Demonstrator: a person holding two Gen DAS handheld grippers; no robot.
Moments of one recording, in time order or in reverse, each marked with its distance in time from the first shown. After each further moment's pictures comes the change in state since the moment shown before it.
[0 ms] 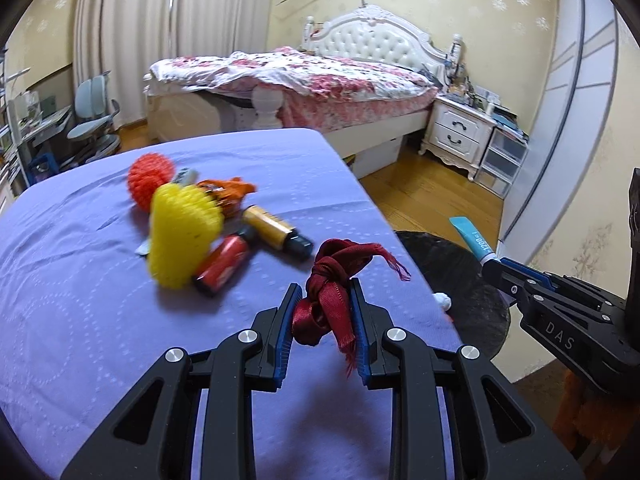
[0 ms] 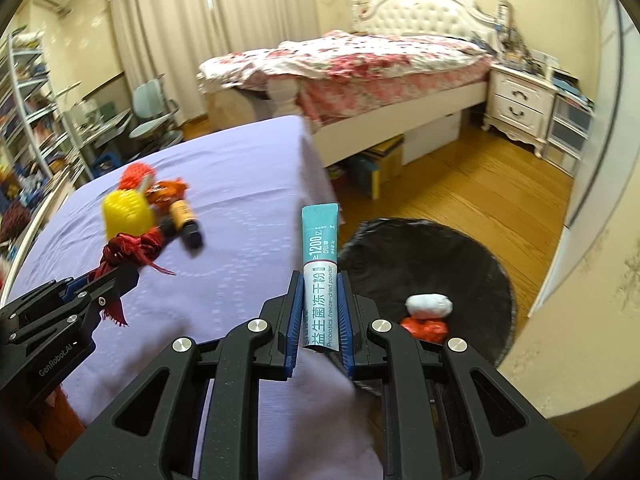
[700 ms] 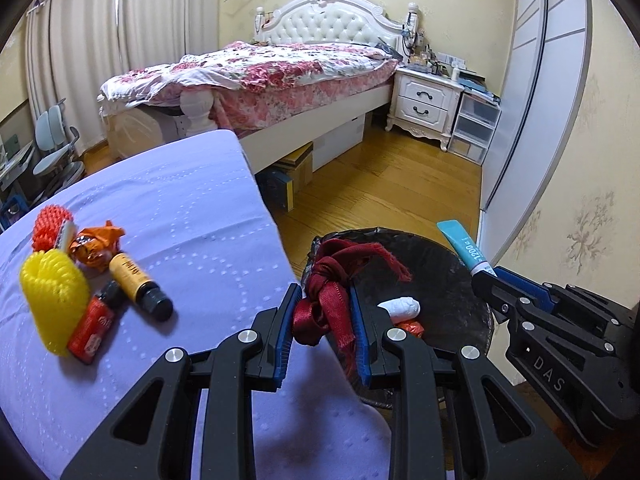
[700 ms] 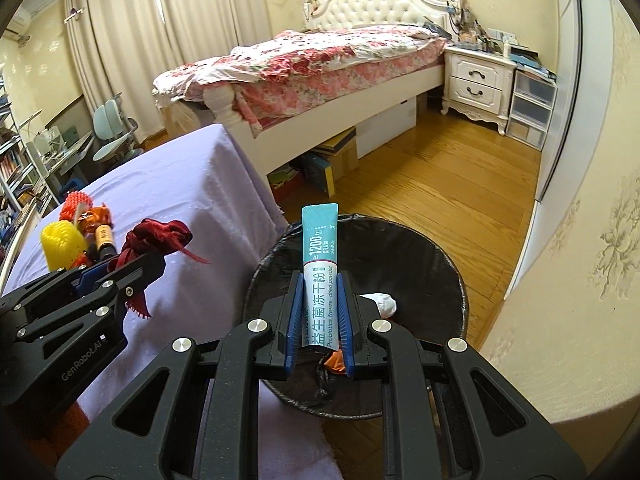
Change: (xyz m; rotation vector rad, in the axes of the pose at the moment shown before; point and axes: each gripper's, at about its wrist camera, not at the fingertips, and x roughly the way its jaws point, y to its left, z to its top) left arm 0.066 -0.080 0.024 0.144 0.054 -0.053; right arm 0.022 -0.075 0.002 0.107 0.003 -0.094
